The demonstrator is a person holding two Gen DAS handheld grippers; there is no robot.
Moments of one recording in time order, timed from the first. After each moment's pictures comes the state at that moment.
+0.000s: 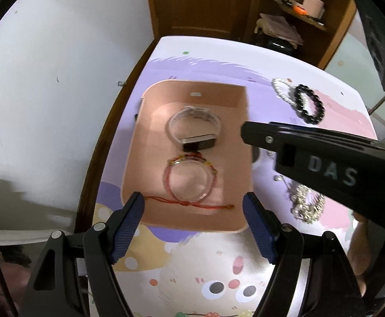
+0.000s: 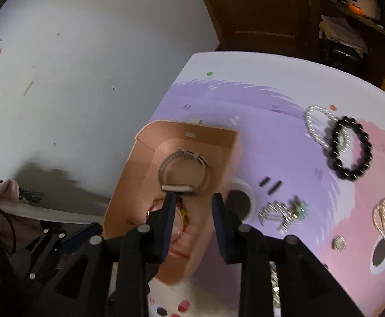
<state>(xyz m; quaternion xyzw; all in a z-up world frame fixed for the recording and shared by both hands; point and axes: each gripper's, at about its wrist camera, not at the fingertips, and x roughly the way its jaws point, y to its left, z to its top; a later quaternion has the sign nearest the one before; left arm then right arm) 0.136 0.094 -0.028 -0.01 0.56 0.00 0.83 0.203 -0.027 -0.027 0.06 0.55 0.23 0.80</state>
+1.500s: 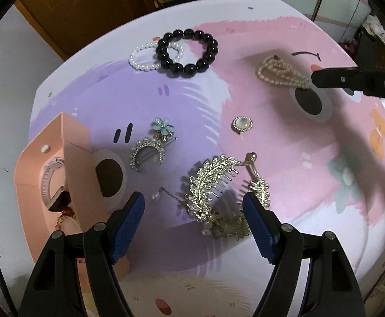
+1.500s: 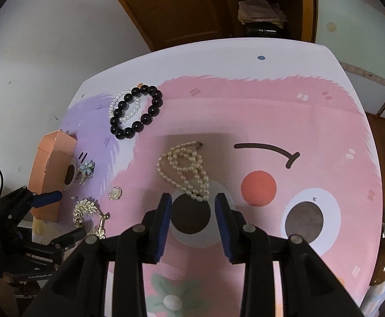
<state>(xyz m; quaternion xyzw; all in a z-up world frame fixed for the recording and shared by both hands) 0.163 -0.067 -0.086 0.19 0.58 -0.17 0.77 0.180 -0.287 -0.069 0.10 0.55 0.12 0.82</state>
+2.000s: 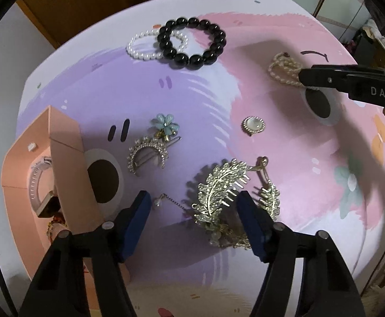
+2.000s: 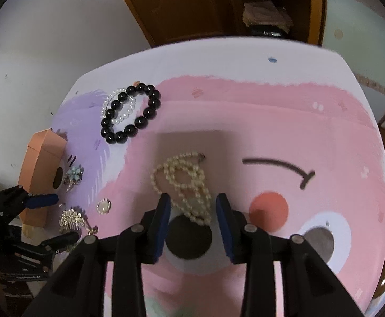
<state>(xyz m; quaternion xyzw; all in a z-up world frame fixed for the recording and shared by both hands) 0.192 -0.056 -0.104 0.16 0.61 -0.18 0.75 0.200 -0.273 -0.085 0.07 0.55 0.12 0.83</state>
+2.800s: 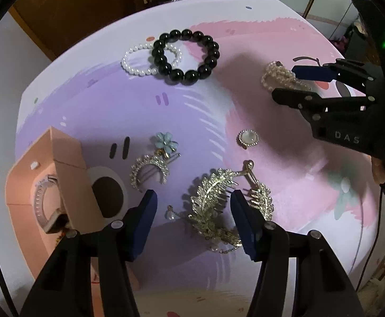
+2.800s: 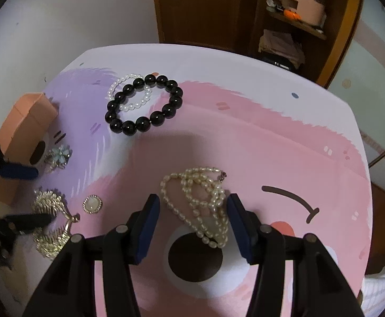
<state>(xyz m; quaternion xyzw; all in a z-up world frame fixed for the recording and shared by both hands) 0.206 -0.063 -0.093 0.18 0.60 -0.20 0.75 0.197 -0.231 -0.089 -0.07 0.51 0.11 0.85</state>
